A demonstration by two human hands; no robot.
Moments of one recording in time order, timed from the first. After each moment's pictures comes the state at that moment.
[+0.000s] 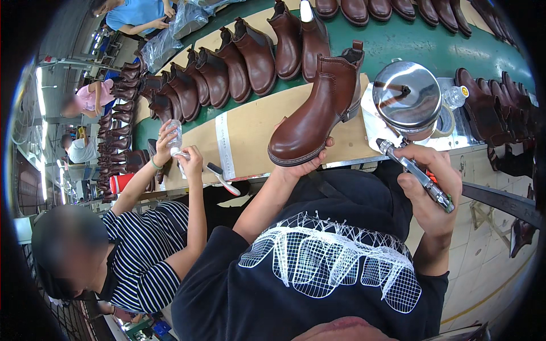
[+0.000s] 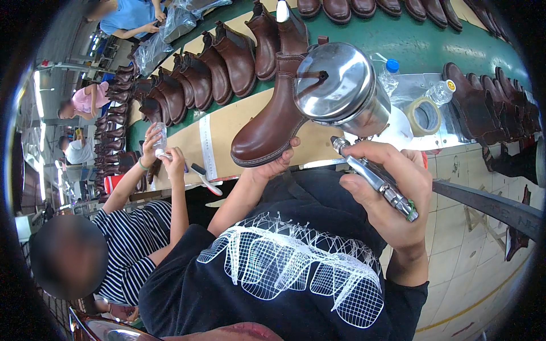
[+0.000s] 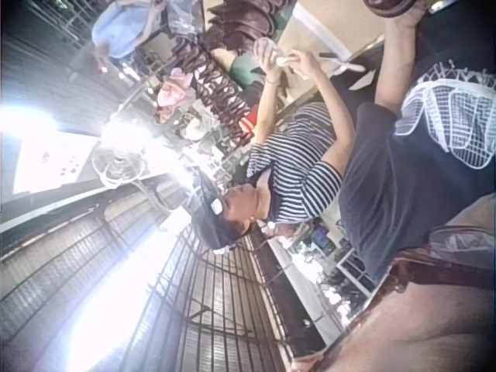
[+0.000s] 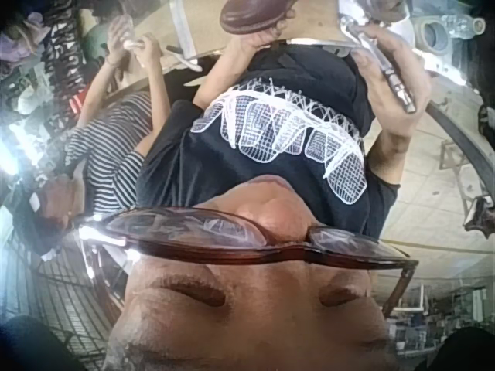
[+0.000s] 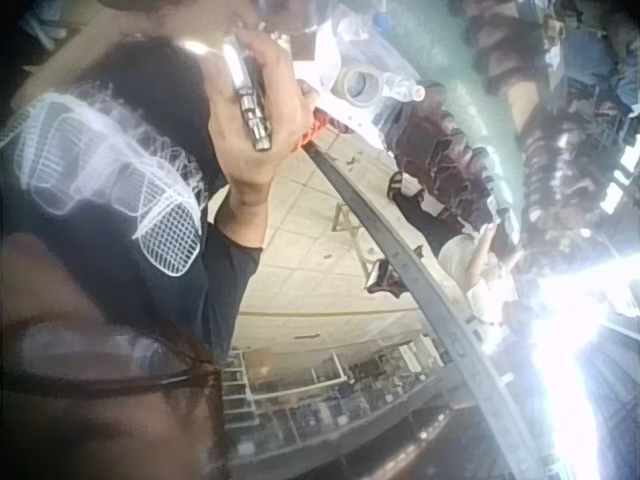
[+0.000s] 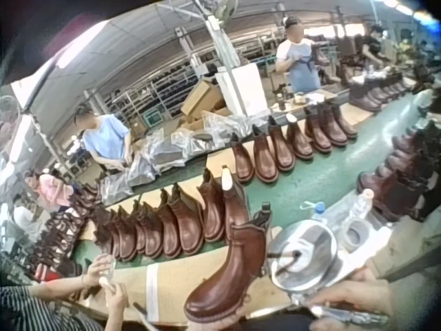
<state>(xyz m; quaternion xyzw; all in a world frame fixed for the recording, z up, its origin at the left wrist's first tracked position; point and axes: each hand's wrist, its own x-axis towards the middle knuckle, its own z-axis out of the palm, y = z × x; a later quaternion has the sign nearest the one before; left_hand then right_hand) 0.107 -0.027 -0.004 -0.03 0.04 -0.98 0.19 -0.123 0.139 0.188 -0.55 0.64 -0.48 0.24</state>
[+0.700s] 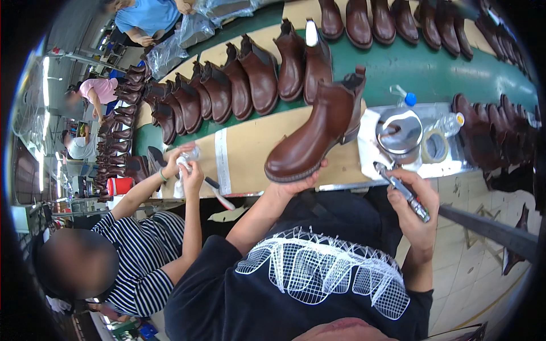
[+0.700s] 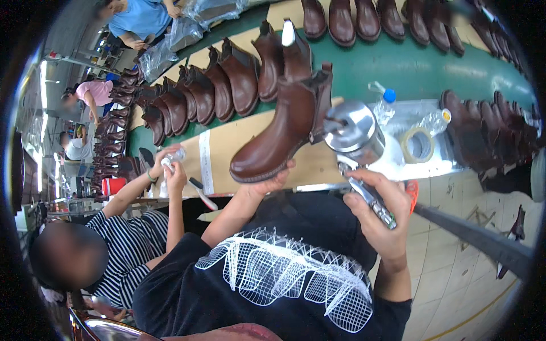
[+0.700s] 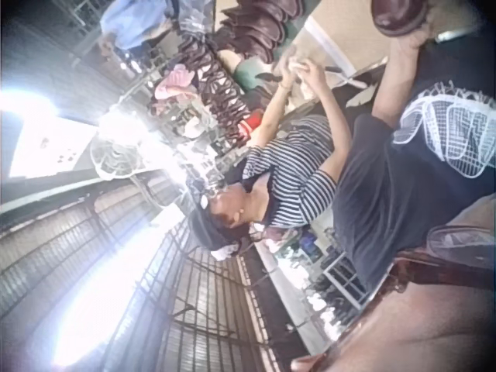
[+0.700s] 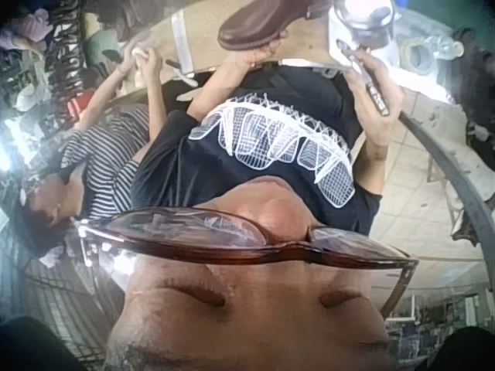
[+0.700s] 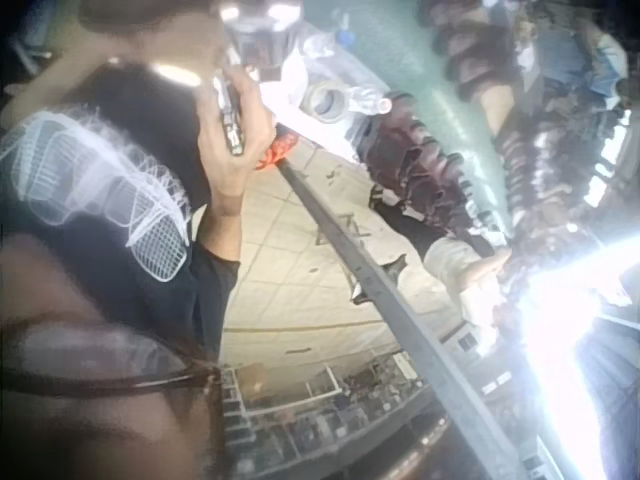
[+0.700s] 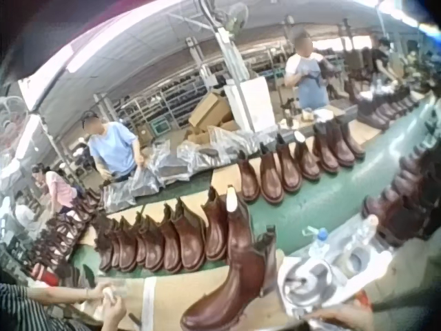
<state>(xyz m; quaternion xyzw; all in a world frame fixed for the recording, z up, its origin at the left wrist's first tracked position) 0.109 -0.036 0.008 0.13 0.05 -0.96 0.25 -0.133 0.141 0.158 -0.47 0.66 -0.49 0.31</state>
